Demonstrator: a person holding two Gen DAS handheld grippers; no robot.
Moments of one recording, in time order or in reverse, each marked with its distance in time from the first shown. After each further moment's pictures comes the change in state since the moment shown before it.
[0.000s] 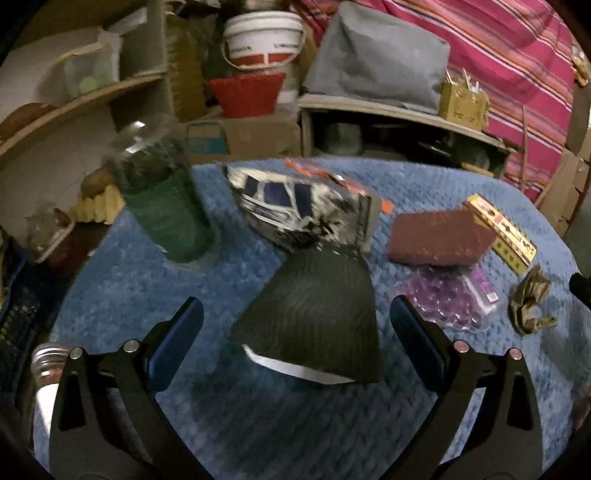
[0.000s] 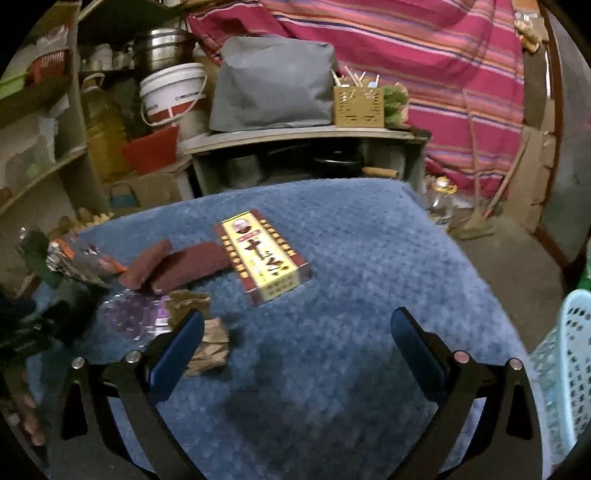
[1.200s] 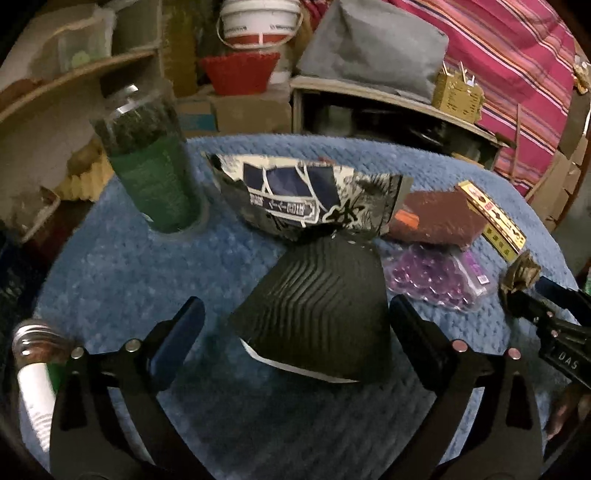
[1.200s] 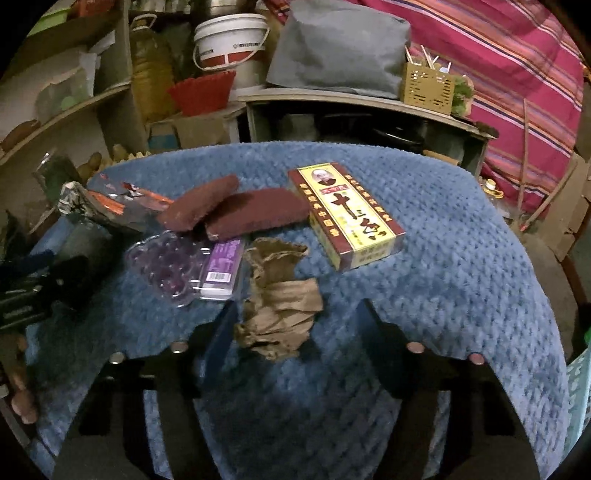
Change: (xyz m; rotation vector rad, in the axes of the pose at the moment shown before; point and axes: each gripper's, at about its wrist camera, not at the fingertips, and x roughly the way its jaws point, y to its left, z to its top) left arm 0.004 0.006 -0.009 -0.031 0.069 -0.068; right arm 0.032 0.058 -0.017 -0.190 0.135 0.101
